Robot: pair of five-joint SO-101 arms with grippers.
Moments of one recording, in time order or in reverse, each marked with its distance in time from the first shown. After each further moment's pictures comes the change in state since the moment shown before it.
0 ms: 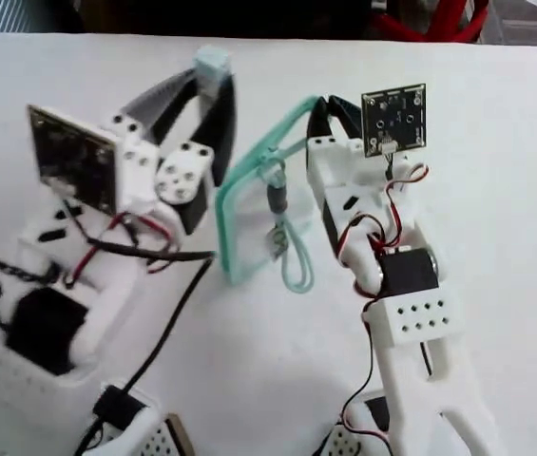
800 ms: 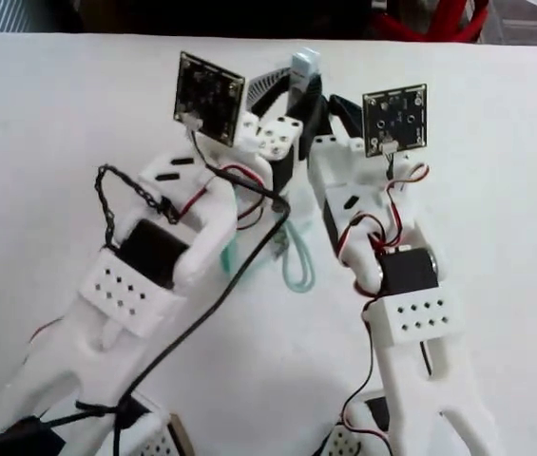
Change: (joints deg) left arm 6.3 20.4 3.9 -17.2 6.5; right arm 0.3 0.0 0.3 -1.1 0.0
